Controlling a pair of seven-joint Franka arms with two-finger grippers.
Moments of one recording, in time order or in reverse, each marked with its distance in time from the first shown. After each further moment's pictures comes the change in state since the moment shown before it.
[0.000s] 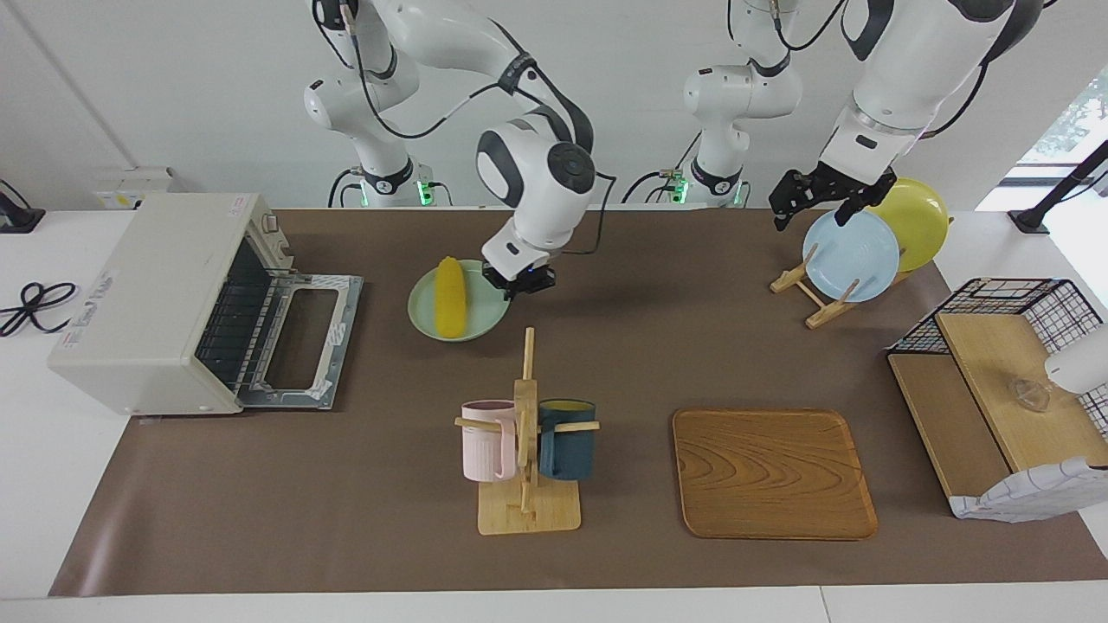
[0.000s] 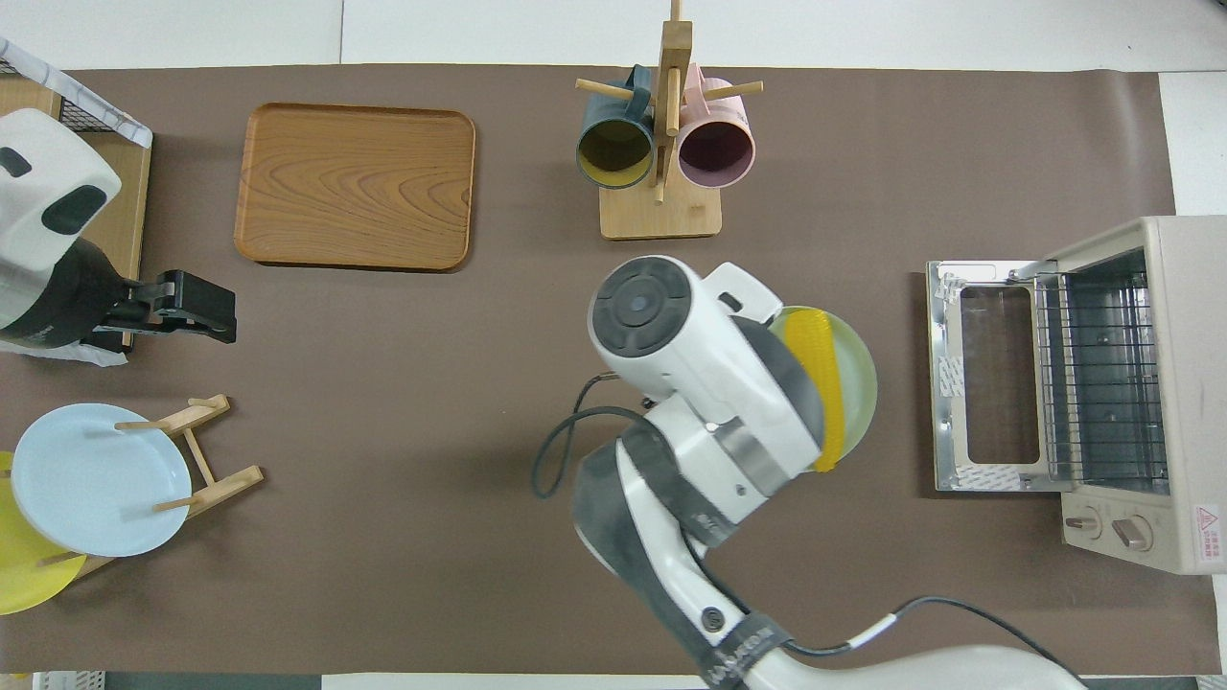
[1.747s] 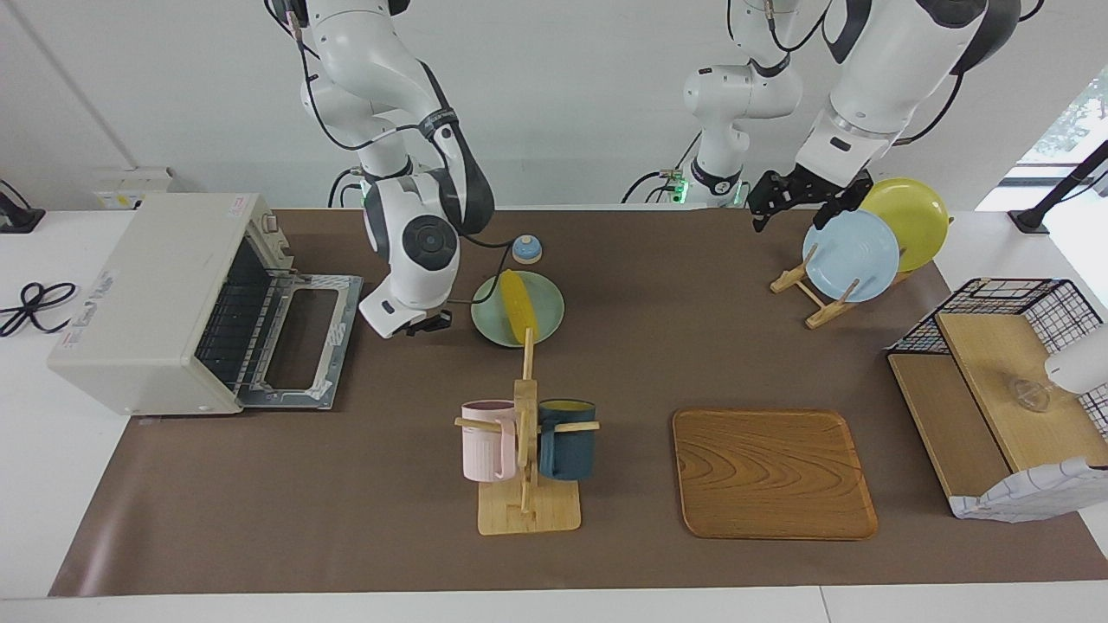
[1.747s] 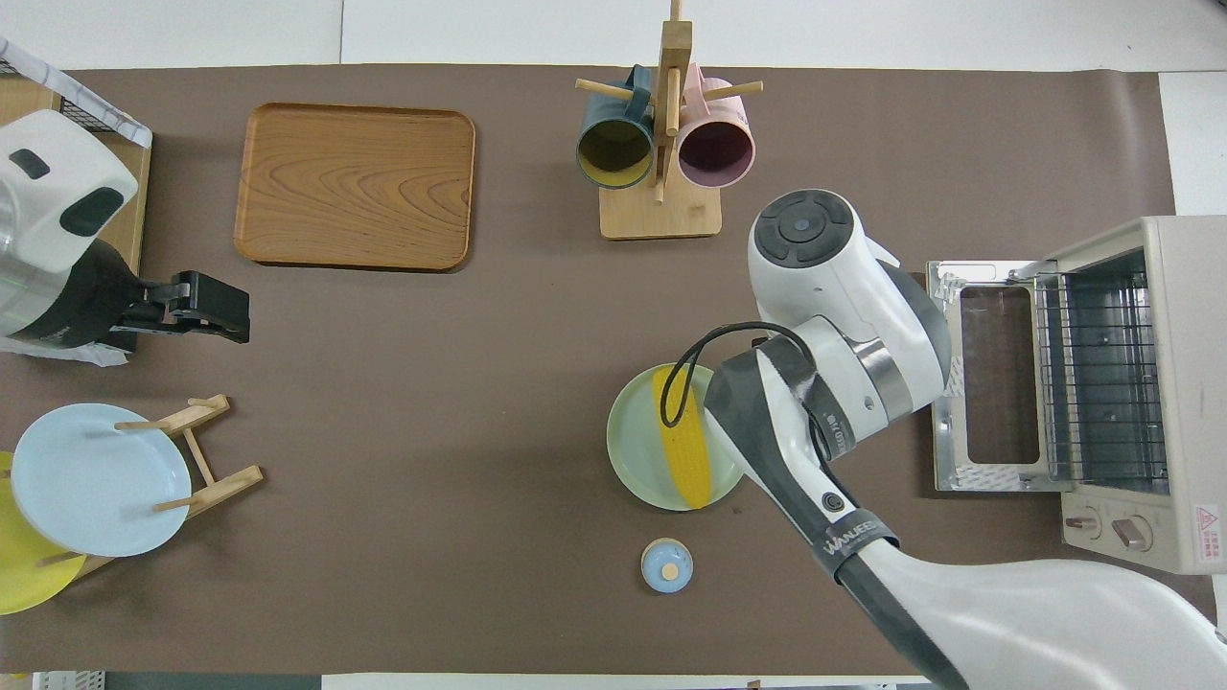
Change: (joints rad) left arm -0.048 0.005 -0.025 -0.023 -0.036 0.039 -0.046; right arm -0.371 -0.108 -0.019 -0.273 -0.116 0.130 -0.371
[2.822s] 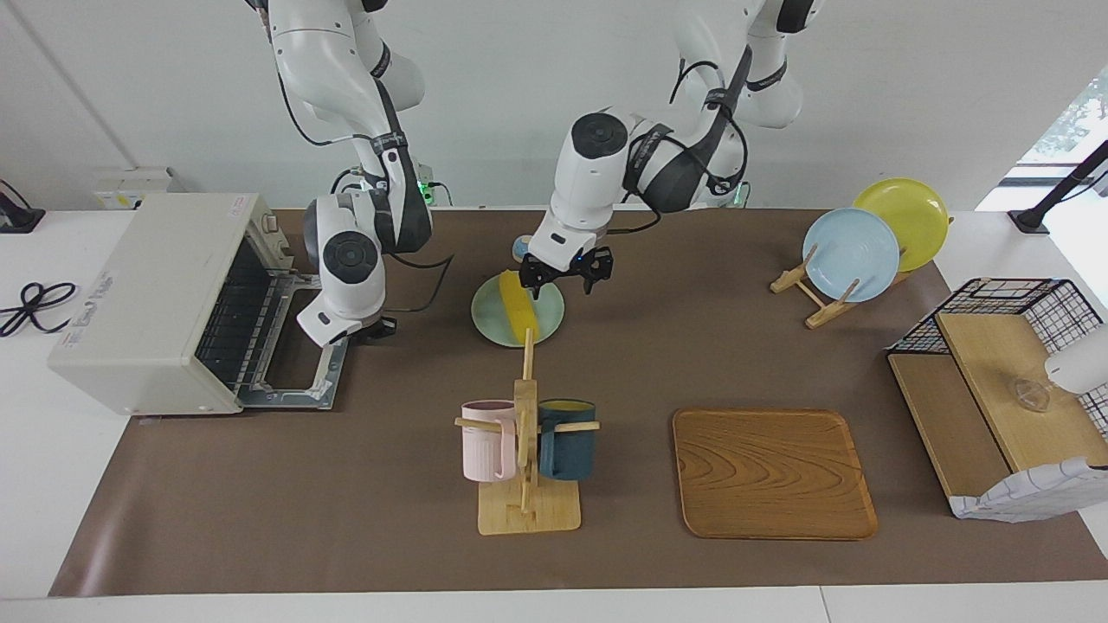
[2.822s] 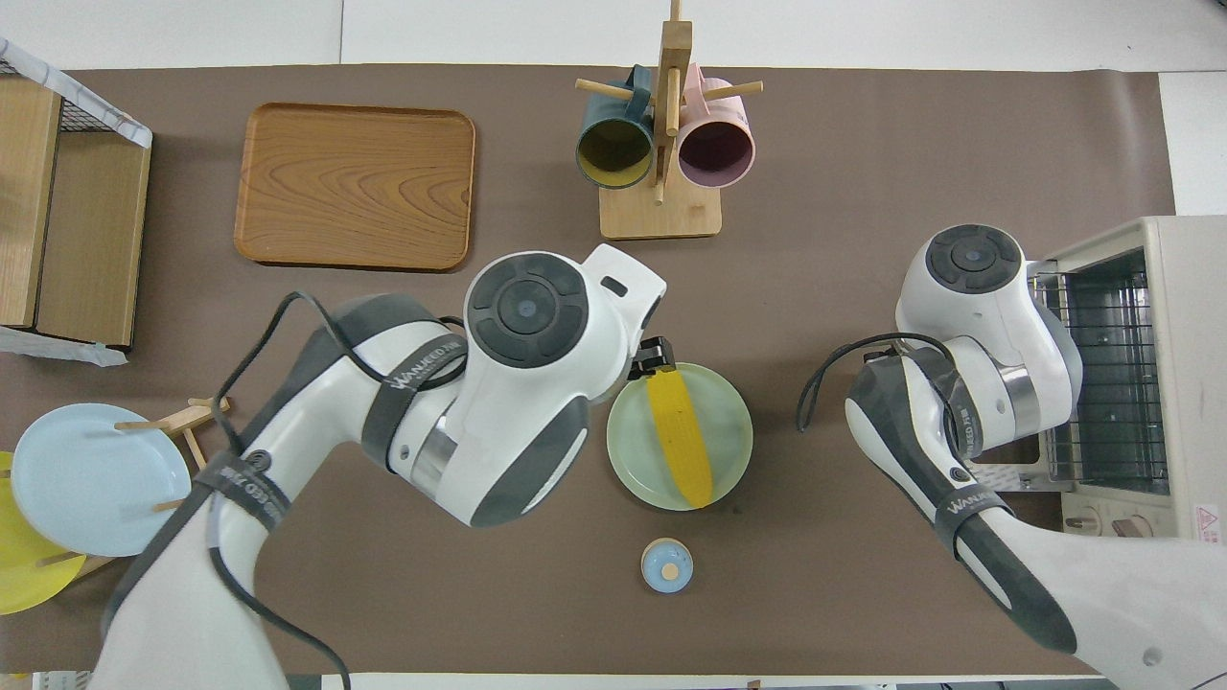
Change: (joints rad) left arm -0.529 0.336 -0.007 -0.122 -0.029 0.597 -0.646; right arm -0.143 -0.048 0.000 -0.176 -0.028 0.156 -0.146
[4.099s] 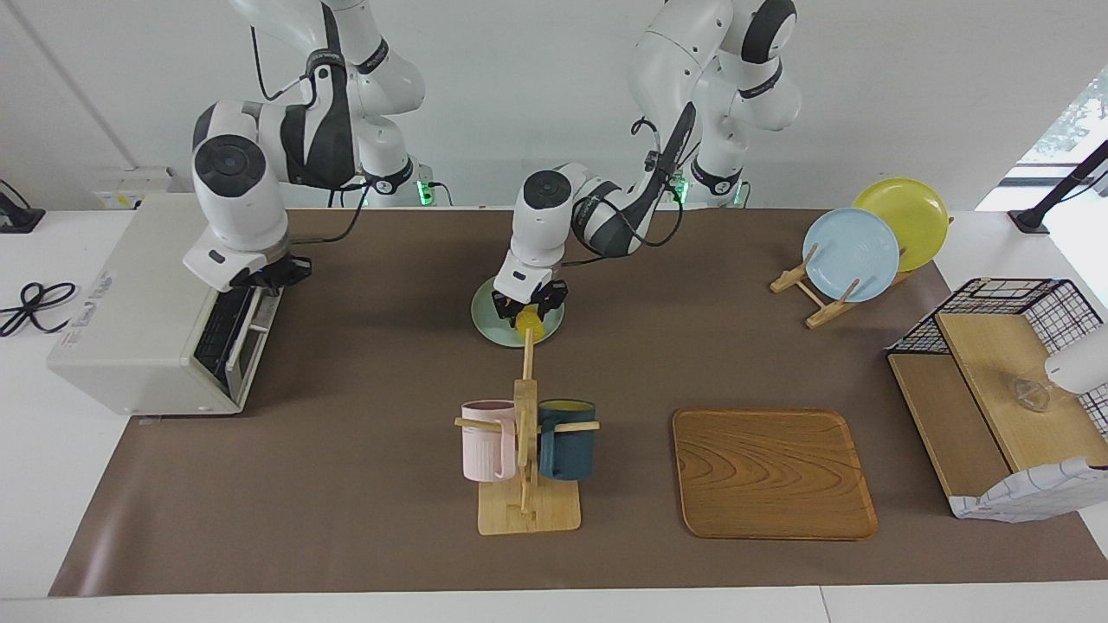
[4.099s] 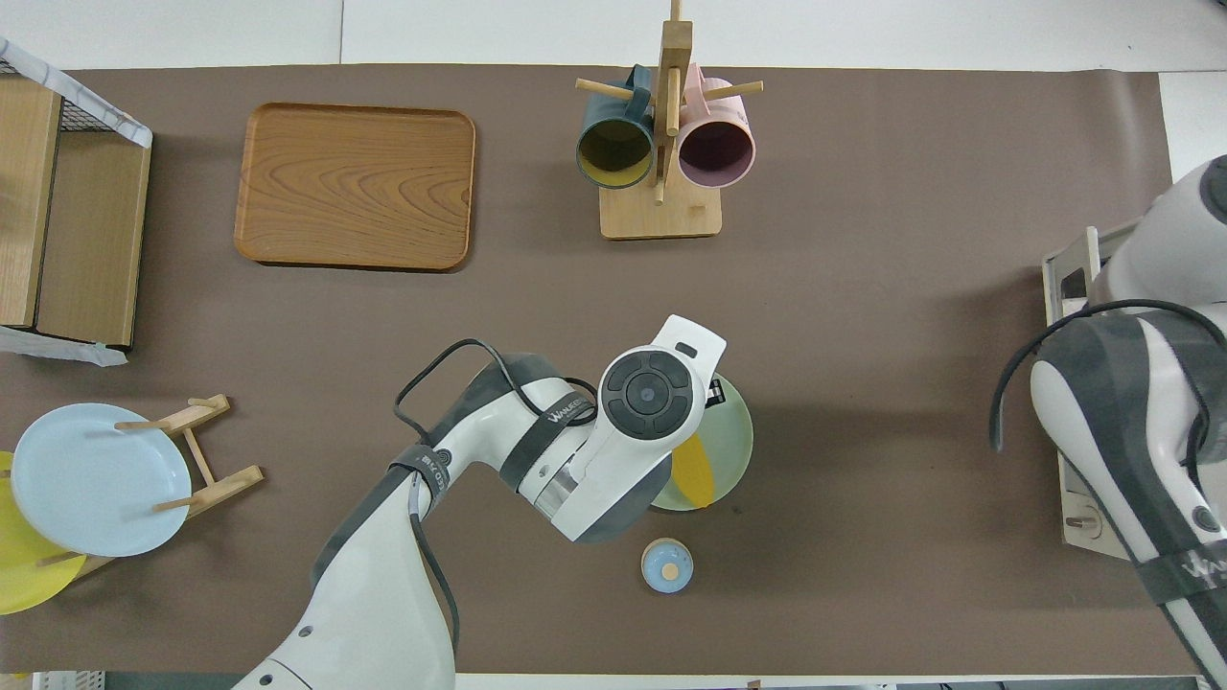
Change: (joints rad) left arm -0.082 0.131 0.012 -0.071 0.031 0.225 -0.119; right arm -0.199 -0.215 0.013 0.156 -0.080 -0.308 -0.434
